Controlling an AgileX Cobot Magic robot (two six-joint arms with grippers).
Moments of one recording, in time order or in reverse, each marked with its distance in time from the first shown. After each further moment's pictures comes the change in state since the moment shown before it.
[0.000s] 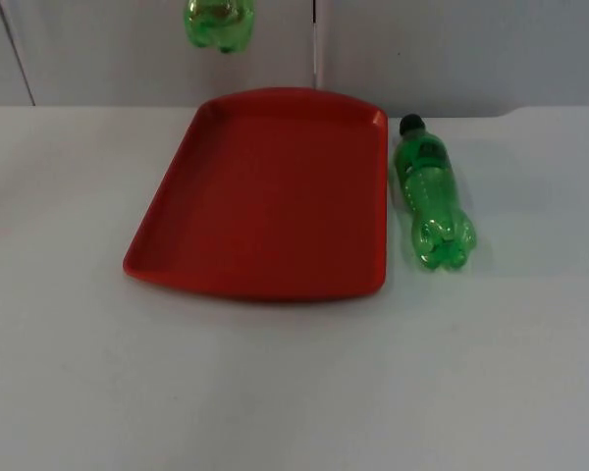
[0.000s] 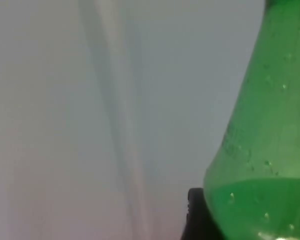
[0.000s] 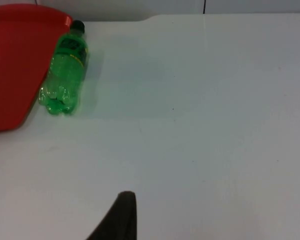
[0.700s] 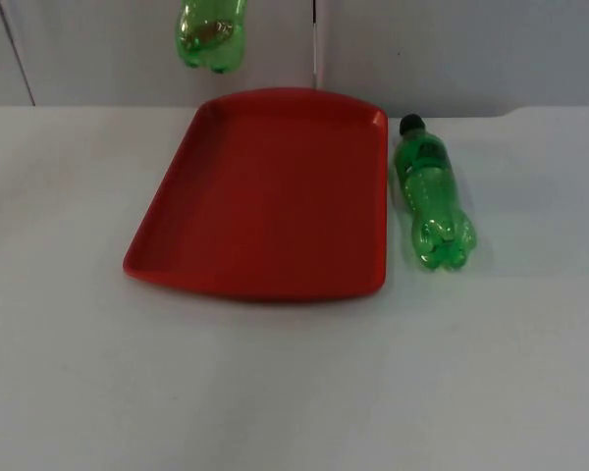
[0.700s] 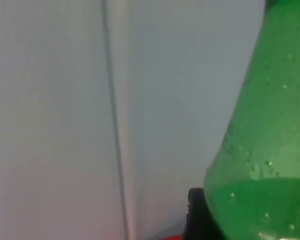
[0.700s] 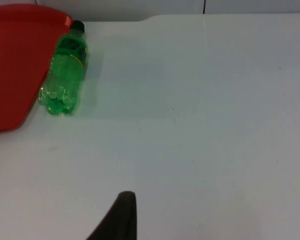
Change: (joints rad) right arm 0.000 0.000 0.000 0.000 0.000 0.000; left arm 0.006 0.003 0.078 -0.004 0.052 0.045
